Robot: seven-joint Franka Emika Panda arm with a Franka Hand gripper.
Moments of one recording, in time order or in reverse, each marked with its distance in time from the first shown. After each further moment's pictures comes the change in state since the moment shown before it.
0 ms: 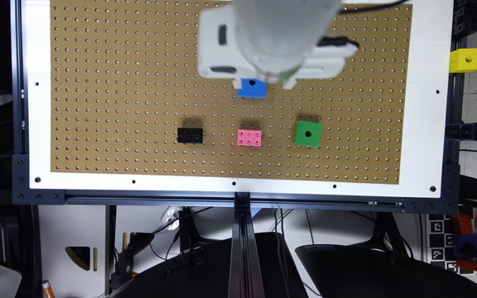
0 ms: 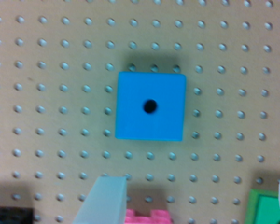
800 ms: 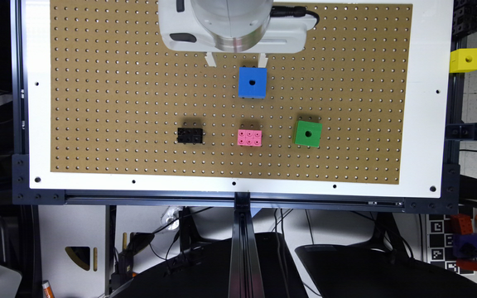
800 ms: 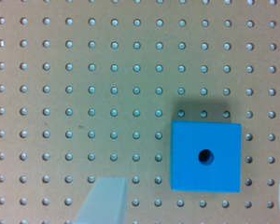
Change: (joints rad) arm -0.037 -0.171 -0.109 -0.200 -0.001 0.000 -0.132
